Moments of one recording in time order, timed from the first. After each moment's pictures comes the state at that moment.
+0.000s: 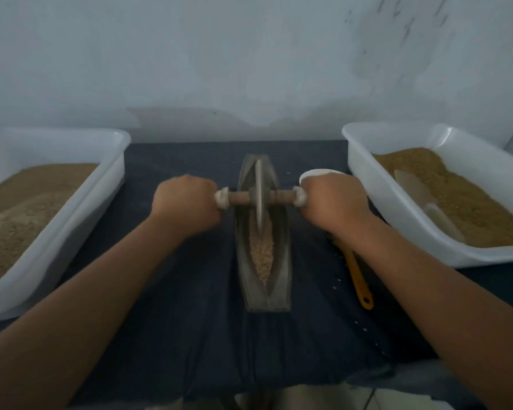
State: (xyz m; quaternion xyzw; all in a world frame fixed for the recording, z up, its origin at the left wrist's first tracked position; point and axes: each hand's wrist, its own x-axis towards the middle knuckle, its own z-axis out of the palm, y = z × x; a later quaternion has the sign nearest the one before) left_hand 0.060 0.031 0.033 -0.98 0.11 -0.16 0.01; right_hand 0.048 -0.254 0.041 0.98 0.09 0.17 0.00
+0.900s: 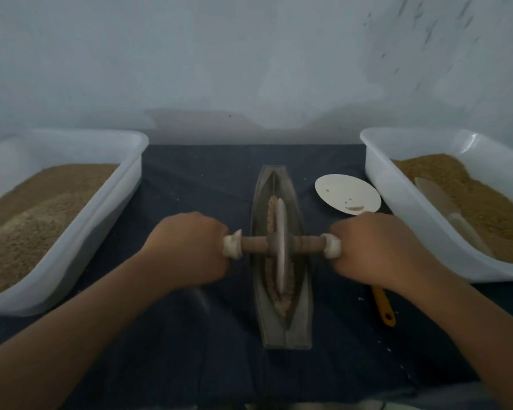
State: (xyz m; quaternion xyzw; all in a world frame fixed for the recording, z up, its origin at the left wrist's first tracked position) left_hand -0.007 0.054 0.028 -0.98 0.18 -0.06 0.02; right_hand -0.030 -0.266 0.048 0.99 0.14 0.07 0.02
